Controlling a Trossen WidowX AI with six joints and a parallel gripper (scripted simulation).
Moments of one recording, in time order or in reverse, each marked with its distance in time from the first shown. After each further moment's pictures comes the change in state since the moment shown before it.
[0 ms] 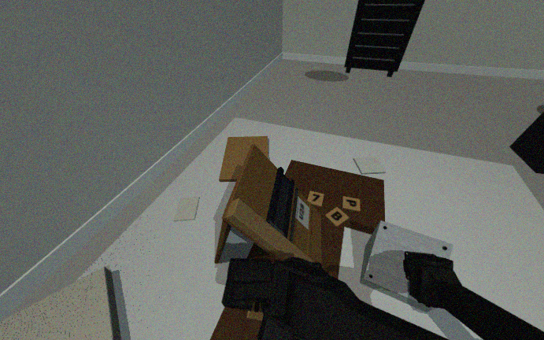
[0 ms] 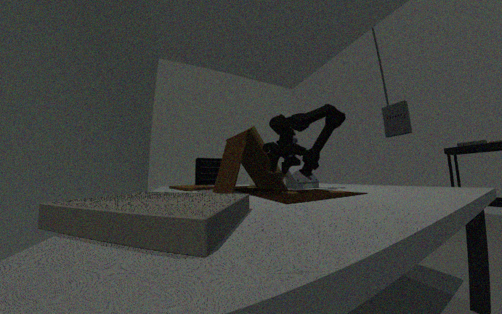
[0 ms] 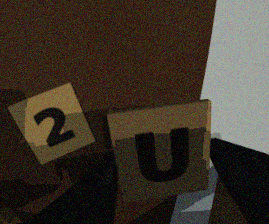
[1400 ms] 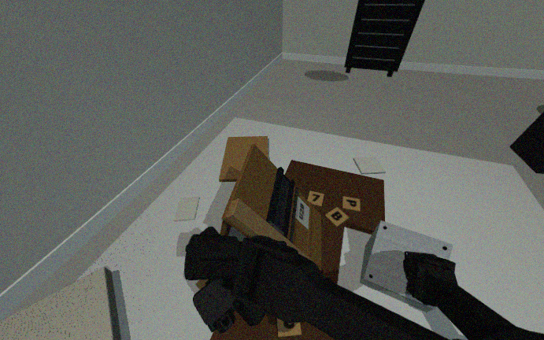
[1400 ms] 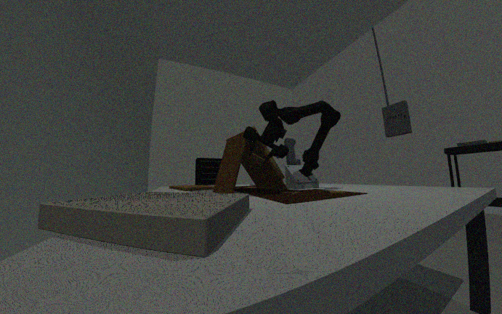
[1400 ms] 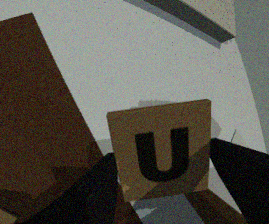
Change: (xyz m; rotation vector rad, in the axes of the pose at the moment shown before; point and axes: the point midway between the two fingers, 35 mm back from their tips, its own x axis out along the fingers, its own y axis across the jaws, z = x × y) arm -0.020 -0.104 -0.017 0.520 -0.052 -0.247
